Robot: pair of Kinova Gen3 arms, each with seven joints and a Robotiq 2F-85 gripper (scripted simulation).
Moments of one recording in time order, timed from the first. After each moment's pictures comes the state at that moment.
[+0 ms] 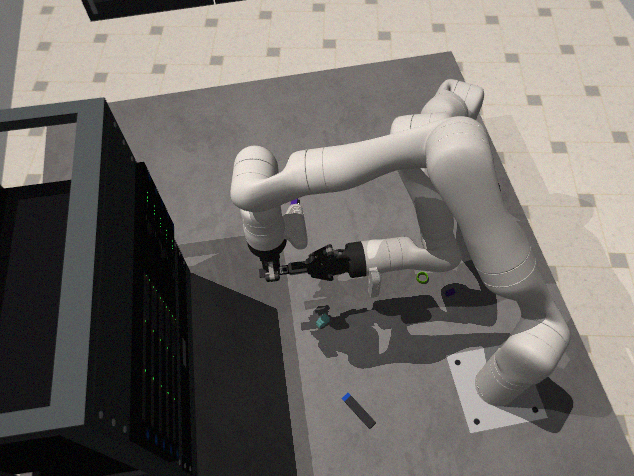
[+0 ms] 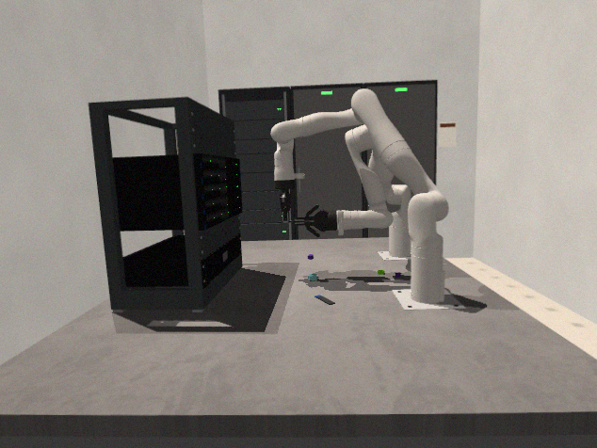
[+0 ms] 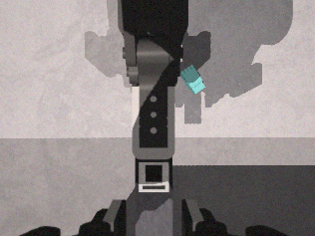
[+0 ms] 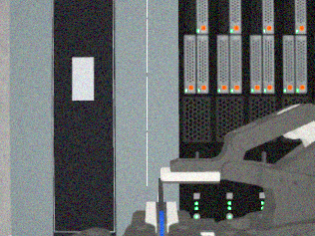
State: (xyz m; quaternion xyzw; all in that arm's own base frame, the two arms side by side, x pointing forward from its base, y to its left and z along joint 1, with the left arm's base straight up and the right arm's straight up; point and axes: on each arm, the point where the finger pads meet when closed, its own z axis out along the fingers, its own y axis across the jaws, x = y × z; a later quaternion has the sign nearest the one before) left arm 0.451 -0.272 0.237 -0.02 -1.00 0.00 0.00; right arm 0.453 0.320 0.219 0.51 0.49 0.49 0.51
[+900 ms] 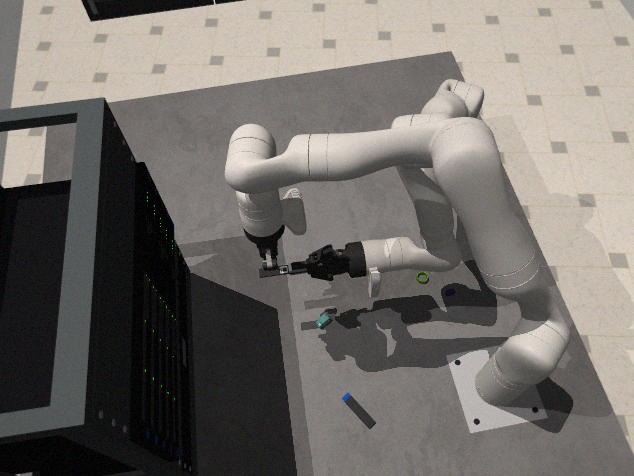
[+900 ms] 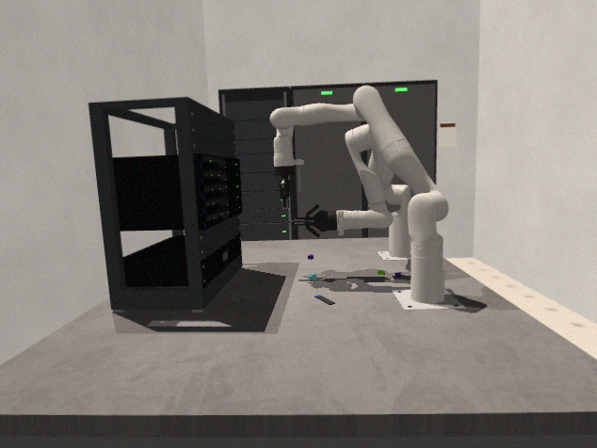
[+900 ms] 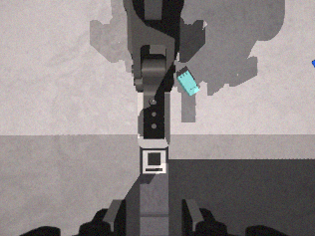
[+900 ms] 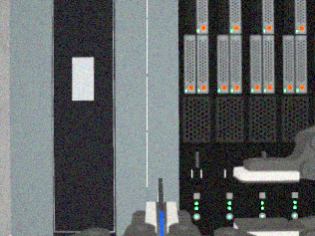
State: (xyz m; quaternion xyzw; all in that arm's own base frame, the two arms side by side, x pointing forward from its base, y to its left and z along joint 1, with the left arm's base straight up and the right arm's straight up) left arm 0.451 -0.272 0.288 -0.02 -1.00 0.00 0.00; right arm 0.453 0.320 0.219 0.51 0.49 0.49 0.51
